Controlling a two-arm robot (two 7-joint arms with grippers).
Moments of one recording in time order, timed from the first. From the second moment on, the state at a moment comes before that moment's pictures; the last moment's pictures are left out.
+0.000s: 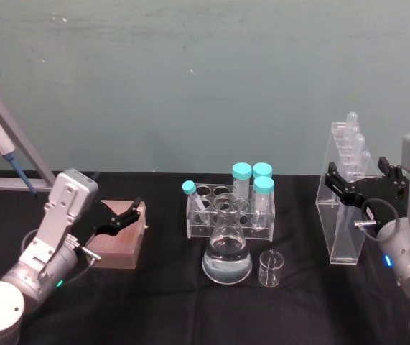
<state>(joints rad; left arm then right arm) -0.20 0.60 0.45 -1.41 -0.25 -0.12 0.03 0.23 0.00 -0.10 -1.43 -0.02 0.09 0.06</state>
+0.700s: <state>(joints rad) -0.20 0.60 0.45 -1.41 -0.25 -0.12 0.03 0.23 0.00 -0.10 -1.43 -0.02 0.09 0.06</state>
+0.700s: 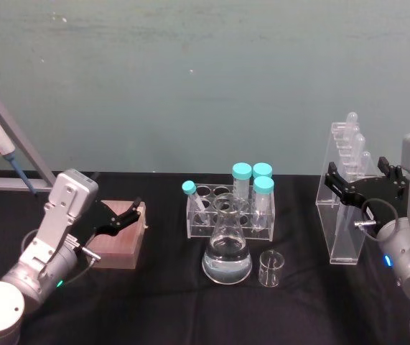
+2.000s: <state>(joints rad) -0.20 0.60 0.45 -1.41 -0.25 -0.12 0.03 0.23 0.00 -0.10 -1.43 -0.02 0.09 0.06</state>
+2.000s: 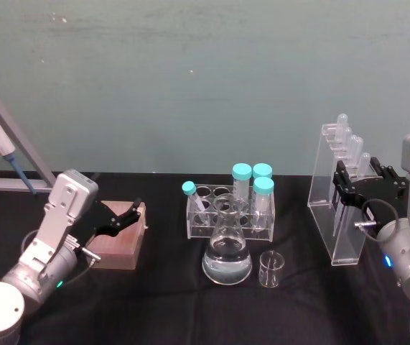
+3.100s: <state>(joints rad) -0.20 0.60 0.45 -1.41 -0.25 -0.12 0.03 0.23 0.02 -0.11 -1.43 -0.02 0.07 0.07</state>
